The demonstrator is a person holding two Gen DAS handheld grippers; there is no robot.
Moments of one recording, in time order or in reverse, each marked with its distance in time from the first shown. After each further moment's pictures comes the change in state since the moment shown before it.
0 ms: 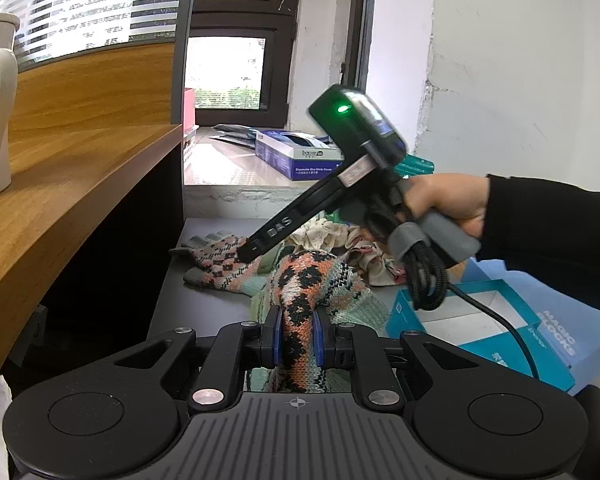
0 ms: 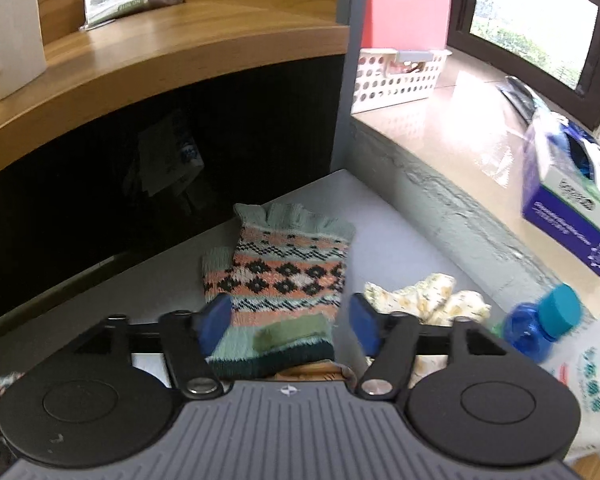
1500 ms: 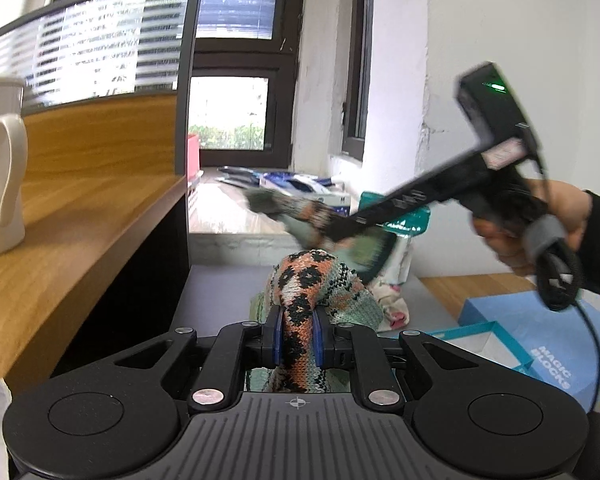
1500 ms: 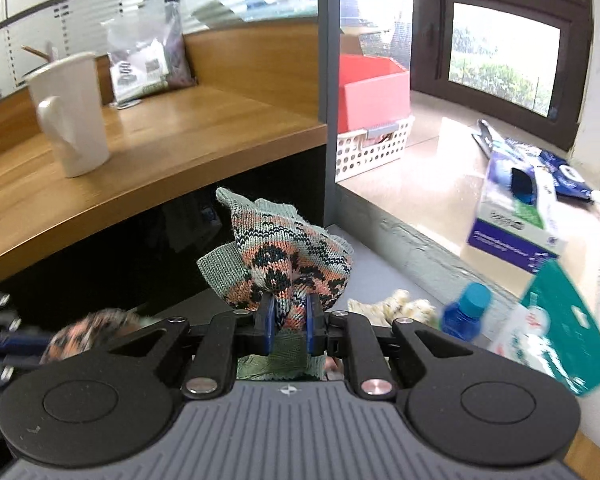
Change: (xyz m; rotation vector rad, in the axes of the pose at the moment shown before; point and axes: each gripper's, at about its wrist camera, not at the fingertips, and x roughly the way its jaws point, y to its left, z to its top) left arm -0.021 -0.016 0.022 0.015 -0.125 0.030; right arm -0.146 0.006 -0.037 0.041 -0.200 0.020
